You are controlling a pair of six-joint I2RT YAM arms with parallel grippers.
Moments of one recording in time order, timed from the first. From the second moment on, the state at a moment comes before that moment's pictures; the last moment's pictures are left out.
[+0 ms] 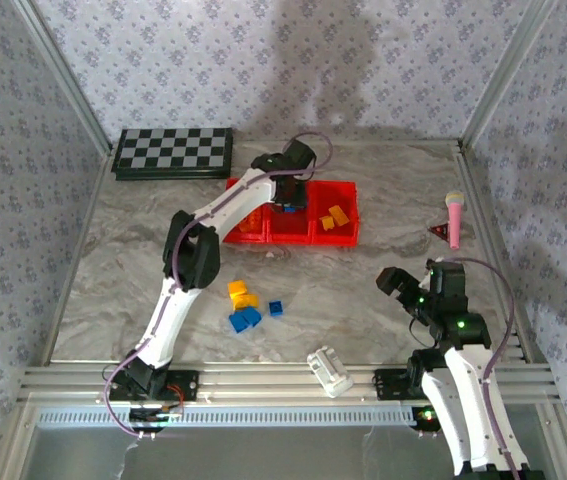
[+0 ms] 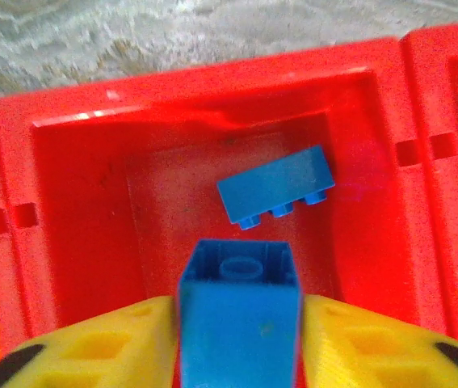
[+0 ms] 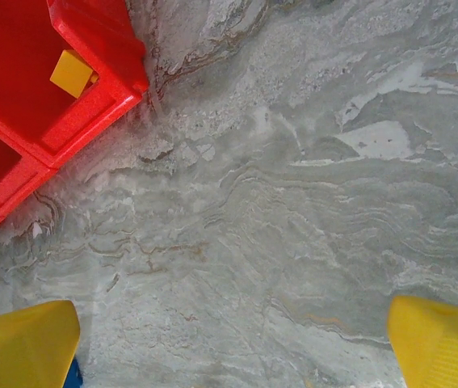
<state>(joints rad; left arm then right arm) -0.68 2.37 2.23 -0.98 -0.17 -0.44 0.02 0.51 0.45 -0.77 -0.25 0.66</state>
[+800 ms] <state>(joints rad) -0.71 1.94 1.74 -0.84 -0.15 -0.41 0.01 0.51 0.47 -0.78 -0.25 0.66</state>
